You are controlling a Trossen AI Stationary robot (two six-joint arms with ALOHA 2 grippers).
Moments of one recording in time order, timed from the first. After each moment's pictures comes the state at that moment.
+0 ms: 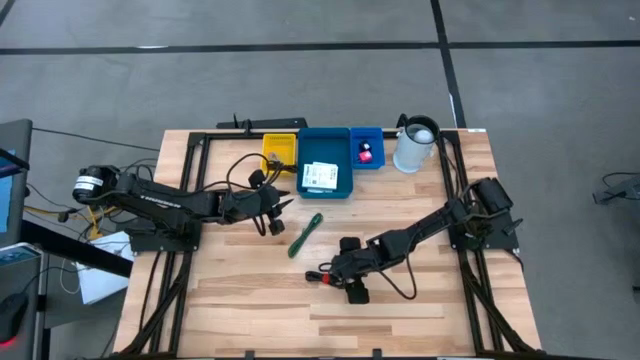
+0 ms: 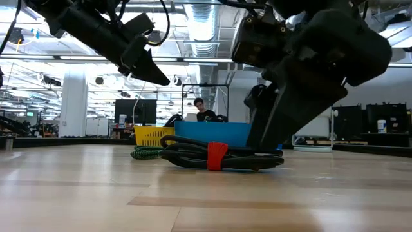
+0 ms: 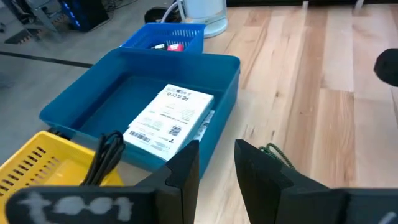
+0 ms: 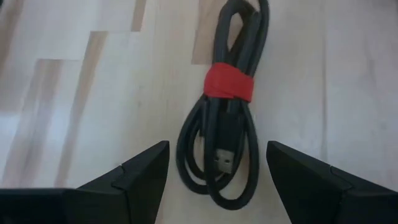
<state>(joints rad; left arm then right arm) -0.03 1.23 0.55 0.19 -0.48 -0.07 0.36 1.87 1.04 -0.14 -0.02 0.24</state>
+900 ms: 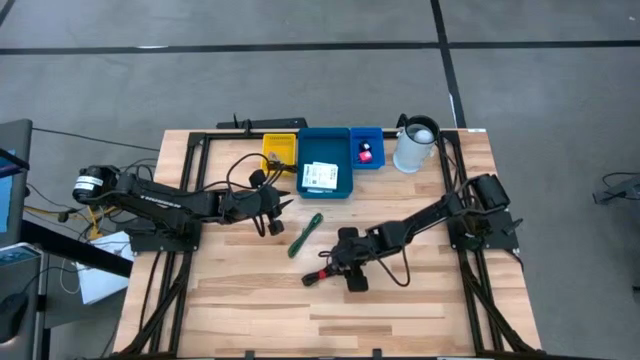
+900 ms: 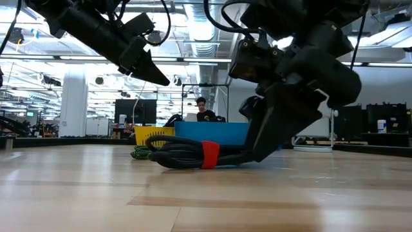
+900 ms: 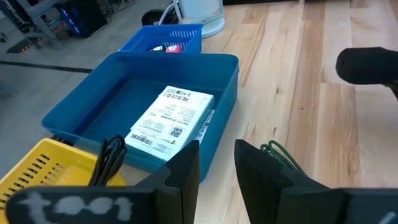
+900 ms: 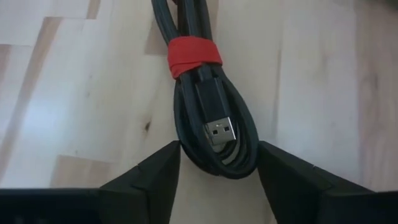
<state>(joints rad) -0.03 1.23 0.55 0.19 -0.47 -0.01 0.27 1.87 0.97 -0.07 -0.05 0.12</state>
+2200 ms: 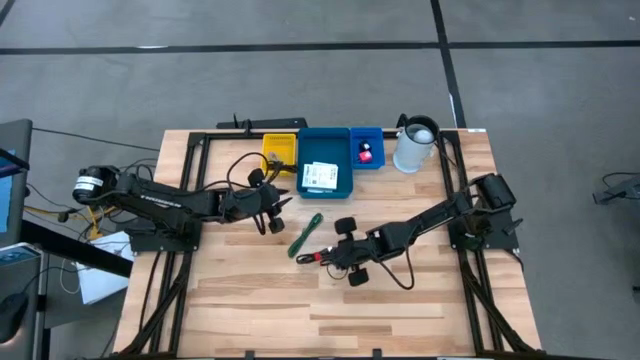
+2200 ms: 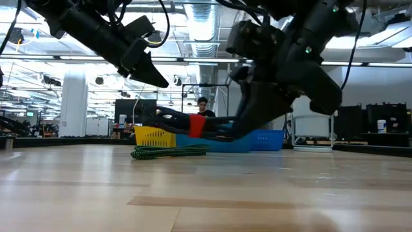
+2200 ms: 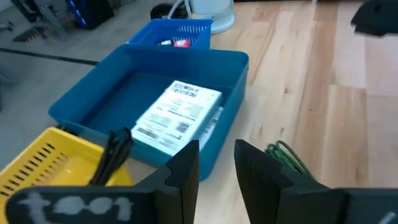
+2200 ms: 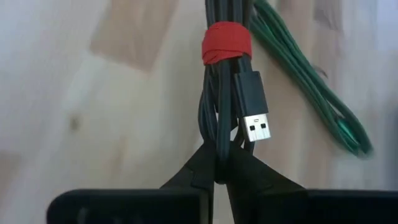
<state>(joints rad) -0.02 1.23 0.55 0.18 -0.48 -0.06 0.31 1.83 1.04 -0.19 0.25 -0.16</state>
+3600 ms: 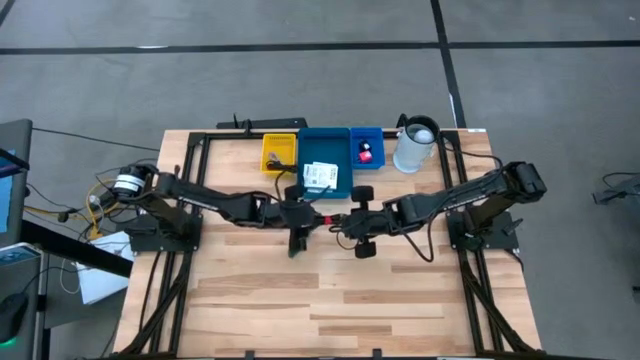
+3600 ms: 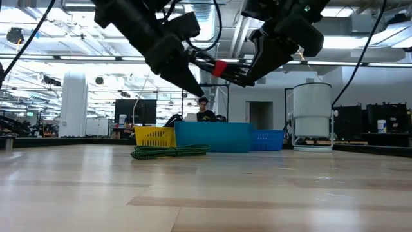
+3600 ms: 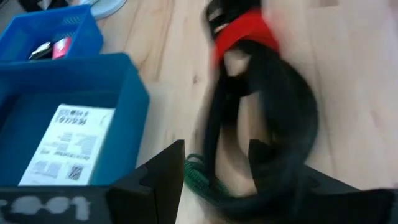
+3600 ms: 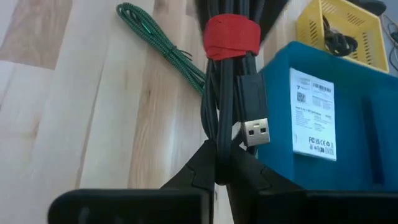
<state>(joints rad) -0.08 1.59 0.95 -0.07 -0.27 0.04 0.20 1.57 1.10 -0.52 0.37 -0.14</state>
